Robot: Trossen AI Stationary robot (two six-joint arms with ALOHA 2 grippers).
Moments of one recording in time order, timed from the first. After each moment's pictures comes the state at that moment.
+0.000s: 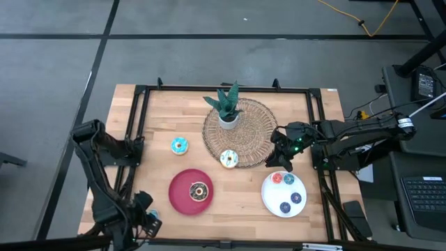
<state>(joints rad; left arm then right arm) -1.13 1.65 1.32 -1.08 -0.25 -2.27 0.09 0.99 0.72 -0.38 -0.33 0.70</state>
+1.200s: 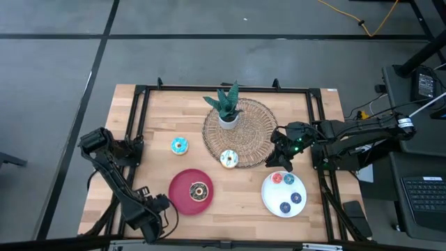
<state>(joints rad) -0.98 1.78 1.17 -1.01 0.03 -1.48 0.09 0.99 0.72 -0.38 -0.33 0.70</state>
